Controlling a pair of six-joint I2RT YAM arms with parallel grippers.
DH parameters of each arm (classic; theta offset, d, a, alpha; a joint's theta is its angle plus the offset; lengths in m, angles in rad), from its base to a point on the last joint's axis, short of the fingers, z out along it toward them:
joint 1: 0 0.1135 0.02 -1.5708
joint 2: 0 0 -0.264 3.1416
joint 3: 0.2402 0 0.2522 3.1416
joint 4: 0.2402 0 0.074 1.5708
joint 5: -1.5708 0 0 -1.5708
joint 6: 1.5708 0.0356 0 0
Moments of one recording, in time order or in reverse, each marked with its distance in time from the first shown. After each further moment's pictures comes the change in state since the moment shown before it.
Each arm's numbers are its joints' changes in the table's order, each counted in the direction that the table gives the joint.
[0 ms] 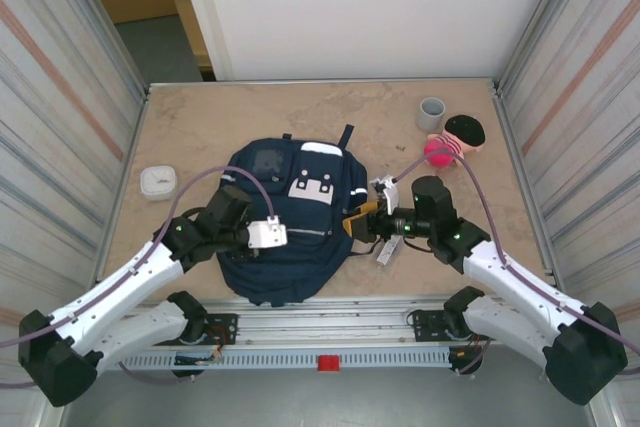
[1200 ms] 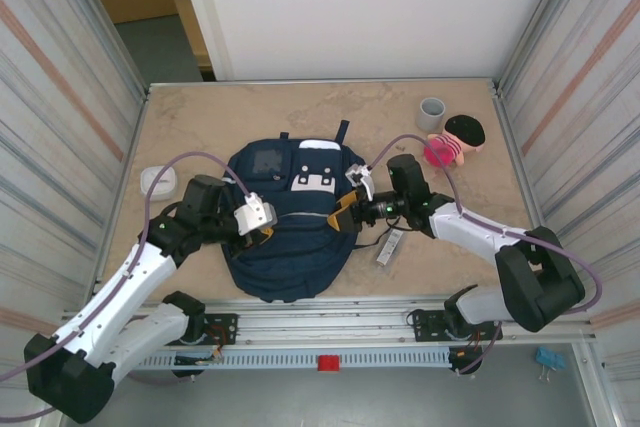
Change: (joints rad) left arm 0.227 -0.037 -0.018 -0.066 -0.431 -0.155; right arm -0.056 0.447 0.131 -0.146 0.297 -0.187
